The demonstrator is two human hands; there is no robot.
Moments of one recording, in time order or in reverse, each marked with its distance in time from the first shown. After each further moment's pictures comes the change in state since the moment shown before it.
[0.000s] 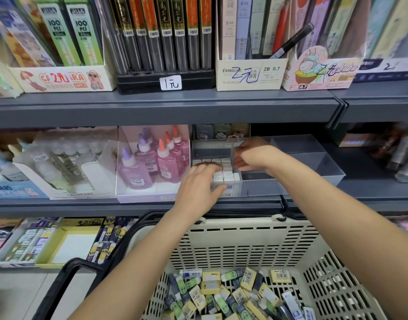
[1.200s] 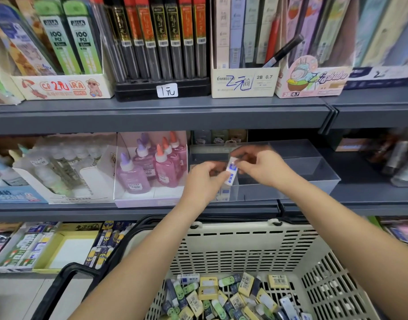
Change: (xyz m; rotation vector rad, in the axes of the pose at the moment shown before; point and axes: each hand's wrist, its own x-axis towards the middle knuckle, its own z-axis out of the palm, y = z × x) left_hand 0.020 0.030 -0.010 -0.481 0.025 -0.258; right_hand -0.015 0.034 -0.015 -0.254 0.130 -0.510
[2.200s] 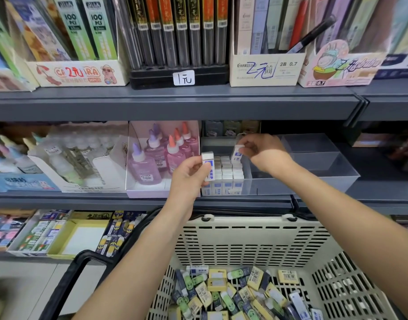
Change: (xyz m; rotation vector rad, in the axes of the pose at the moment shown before) left_hand -0.022 -0.026 -0.032 -0.641 0.146 -0.215; right_hand 0.033 0.001 0.021 -0.255 -0.003 0.090
